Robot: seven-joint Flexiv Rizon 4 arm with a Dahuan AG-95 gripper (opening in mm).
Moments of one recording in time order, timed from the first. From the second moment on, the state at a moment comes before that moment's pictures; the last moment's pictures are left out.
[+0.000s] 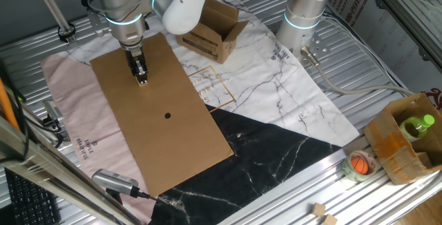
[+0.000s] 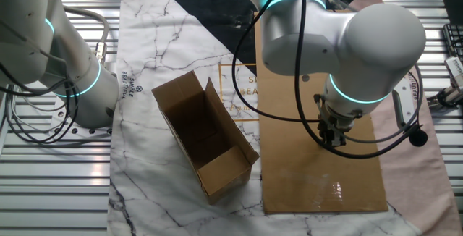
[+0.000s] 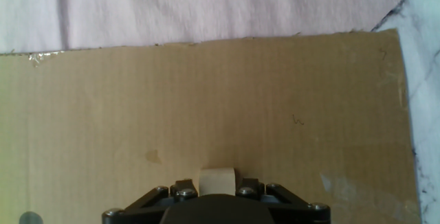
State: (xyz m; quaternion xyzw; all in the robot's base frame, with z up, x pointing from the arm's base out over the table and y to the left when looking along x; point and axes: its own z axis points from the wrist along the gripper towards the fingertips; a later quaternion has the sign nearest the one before) arm 0.589 -0.102 0.037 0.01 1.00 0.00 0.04
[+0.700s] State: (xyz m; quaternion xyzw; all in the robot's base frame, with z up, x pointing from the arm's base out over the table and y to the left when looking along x) arm 0.588 -0.102 0.036 0.01 1.00 0.00 0.04
